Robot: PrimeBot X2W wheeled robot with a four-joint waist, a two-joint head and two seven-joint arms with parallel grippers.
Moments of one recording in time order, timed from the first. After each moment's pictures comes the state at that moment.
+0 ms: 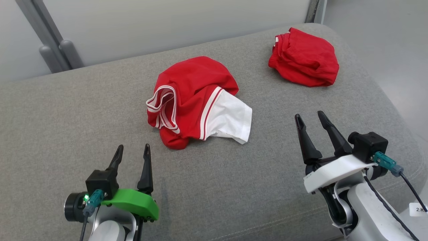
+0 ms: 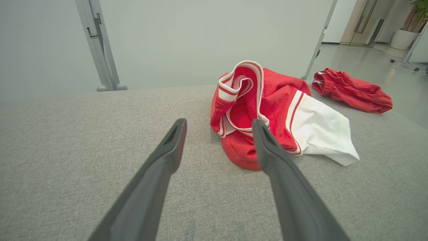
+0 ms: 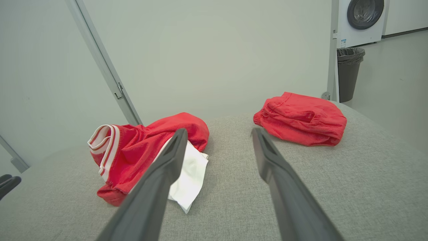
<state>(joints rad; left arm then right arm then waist) -0.13 0.09 -0.36 0.24 -0.39 0.12 -0.25 -0.15 -0.18 0.40 0.18 0.47 -0.05 -0.25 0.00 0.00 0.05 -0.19</state>
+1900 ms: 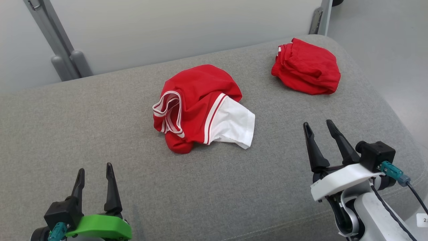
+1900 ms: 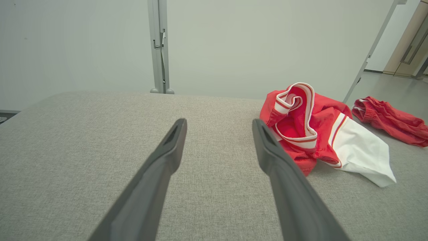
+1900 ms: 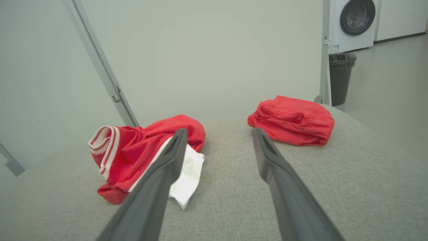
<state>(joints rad) 0.08 0.07 -0.14 0.06 -0.36 0.12 -0.25 -0.09 -0.21 0.38 0.14 0.47 -0.08 -0.25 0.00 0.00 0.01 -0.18</state>
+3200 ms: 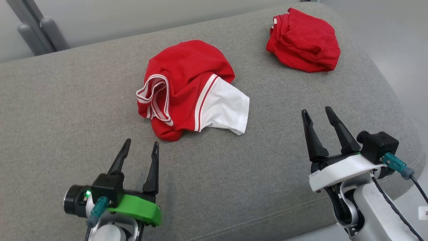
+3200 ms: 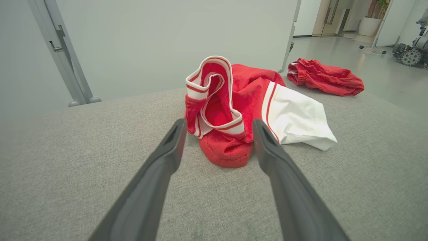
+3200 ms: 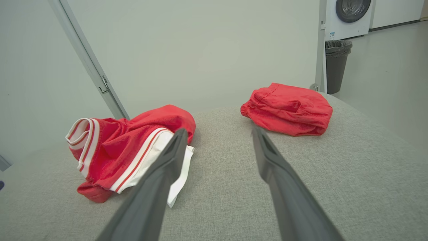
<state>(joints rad) -0.06 0.08 -0.30 0.10 -0.22 0.02 -0.25 -0.12 -0.20 0.38 0.09 0.46 -0.08 -0.25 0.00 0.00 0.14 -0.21</state>
